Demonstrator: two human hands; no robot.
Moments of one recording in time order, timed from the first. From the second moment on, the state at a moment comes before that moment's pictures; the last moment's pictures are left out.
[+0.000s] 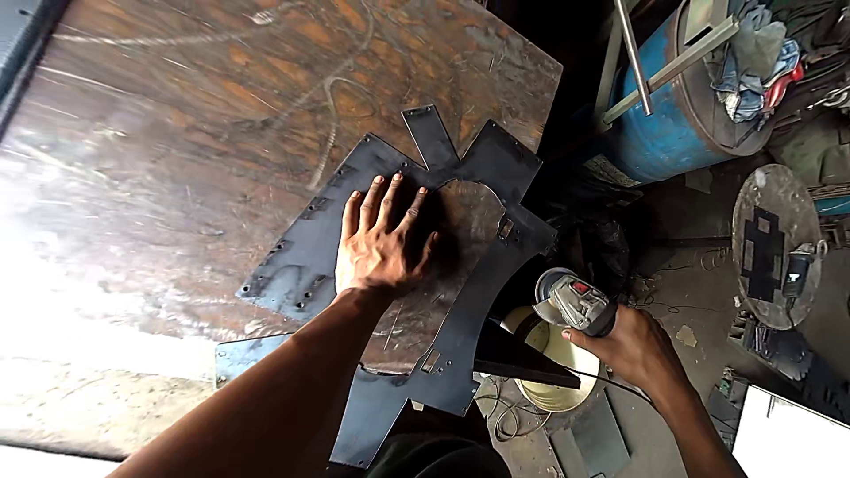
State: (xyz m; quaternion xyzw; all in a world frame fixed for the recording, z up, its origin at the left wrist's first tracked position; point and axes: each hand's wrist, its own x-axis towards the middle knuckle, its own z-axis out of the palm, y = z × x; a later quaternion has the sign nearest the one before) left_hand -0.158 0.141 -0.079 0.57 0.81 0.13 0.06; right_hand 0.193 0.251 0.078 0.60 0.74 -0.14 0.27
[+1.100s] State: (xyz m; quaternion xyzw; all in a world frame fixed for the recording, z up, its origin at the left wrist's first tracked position) left_hand -0.158 0.144 -0.082 0.56 0.82 0.12 0.07; right_hand 0.179 0.317 0.060 0.57 0.70 -0.33 0.28
